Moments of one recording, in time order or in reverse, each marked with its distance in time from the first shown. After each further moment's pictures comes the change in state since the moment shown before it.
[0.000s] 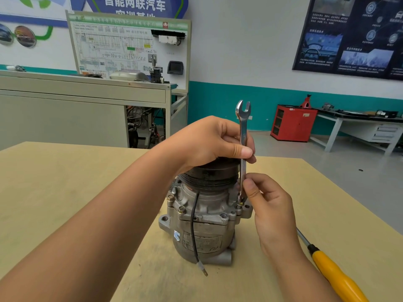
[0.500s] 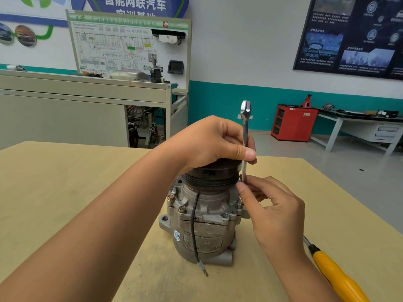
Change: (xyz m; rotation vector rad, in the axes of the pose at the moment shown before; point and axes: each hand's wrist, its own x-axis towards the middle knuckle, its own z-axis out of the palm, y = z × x) left_hand -0.003 0.004 0.002 0.030 0.012 0.011; right_hand -0.004 -0.003 -0.004 -0.485 0.088 -0.481
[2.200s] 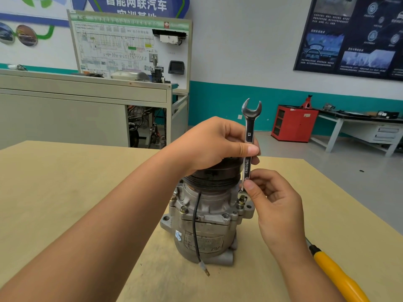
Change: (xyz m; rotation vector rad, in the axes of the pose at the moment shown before) left_hand -0.003 0.002 0.006 -0.009 0.099 -0.046; right_hand 0.005 0.002 0.000 0.364 -0.083 0.285
